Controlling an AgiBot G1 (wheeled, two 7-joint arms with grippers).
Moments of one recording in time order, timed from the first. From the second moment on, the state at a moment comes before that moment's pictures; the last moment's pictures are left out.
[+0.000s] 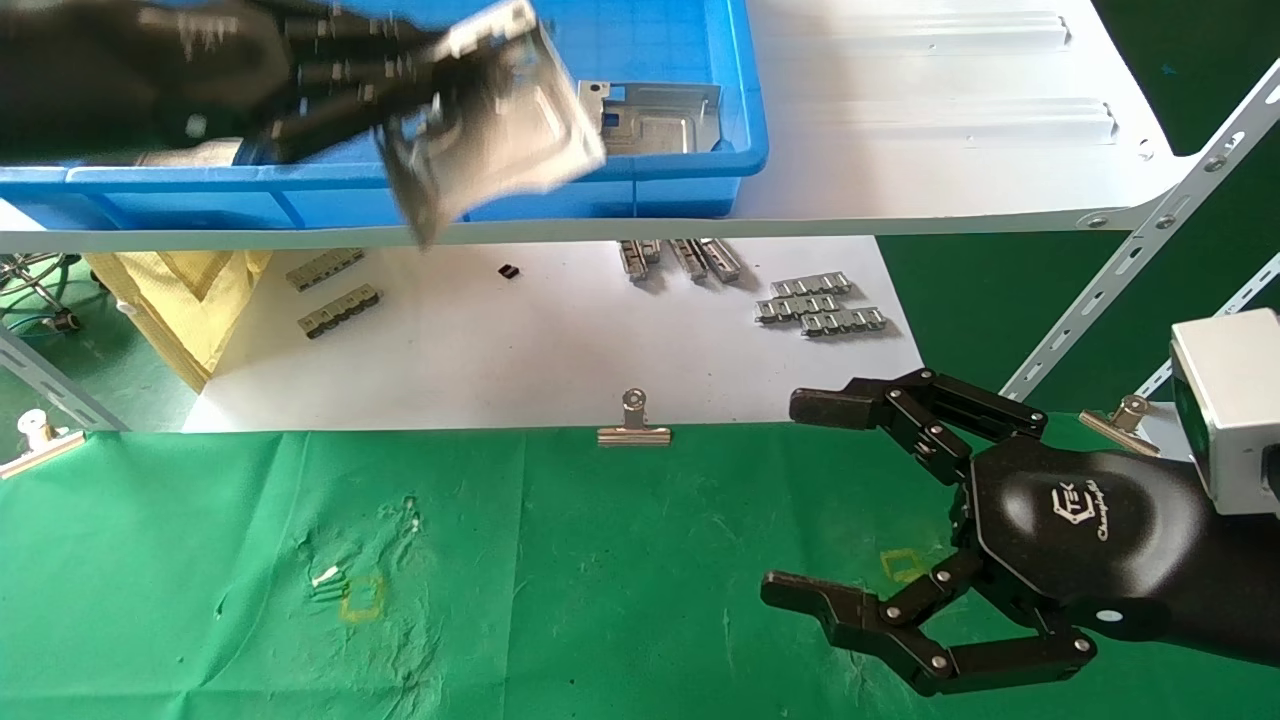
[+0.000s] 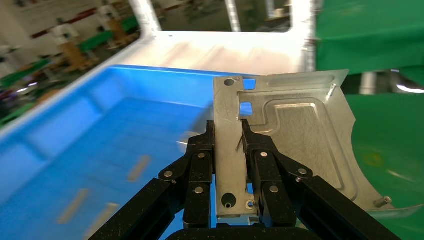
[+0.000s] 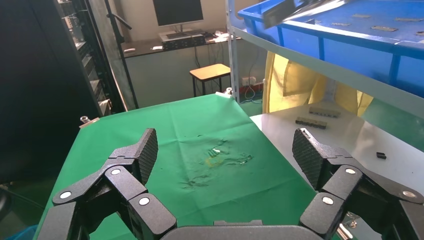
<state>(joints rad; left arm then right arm) -2.01 0.99 0.47 -0.17 1.21 1.55 0.26 1.07 -0.56 -0.38 1.22 -0.63 -1.42 0.12</state>
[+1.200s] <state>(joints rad) -1.73 0.76 1.03 -0.40 1.14 1.57 0.72 1.07 -0.56 -0.38 1.22 -0.63 -1.42 0.12</state>
